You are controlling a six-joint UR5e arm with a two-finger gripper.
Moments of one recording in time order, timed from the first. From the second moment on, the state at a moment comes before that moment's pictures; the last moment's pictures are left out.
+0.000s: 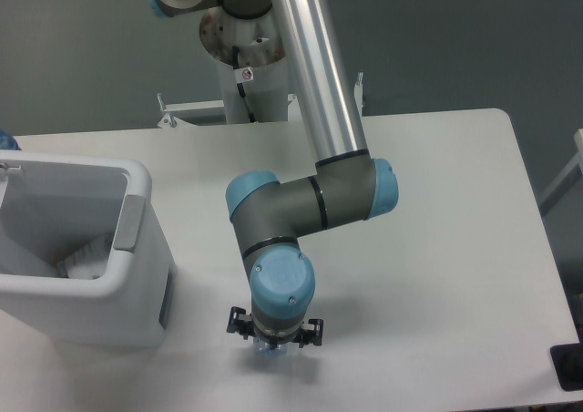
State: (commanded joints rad) arm 2.25 -2.32 -1.29 -1.15 1.56 0.42
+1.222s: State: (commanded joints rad) arm 2.25 -2.24 -1.29 -1.14 1.52 0.43
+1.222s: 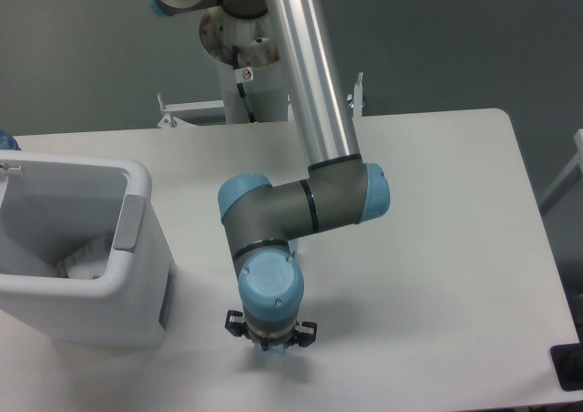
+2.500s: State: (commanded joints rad) arm 2.35 -1.96 -1.23 -1.02 1.06 0.42
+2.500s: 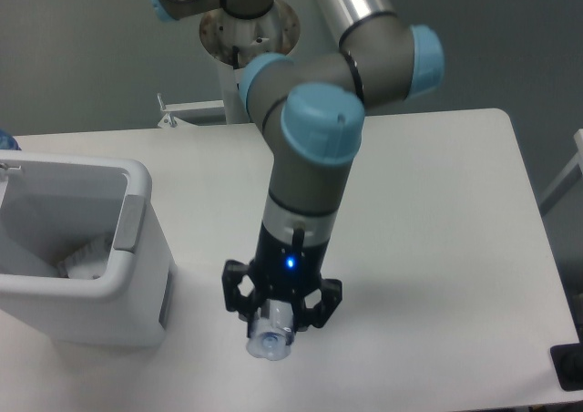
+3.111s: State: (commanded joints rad) arm 2.32 -1.87 -1.21 -0.89 0.82 0.41
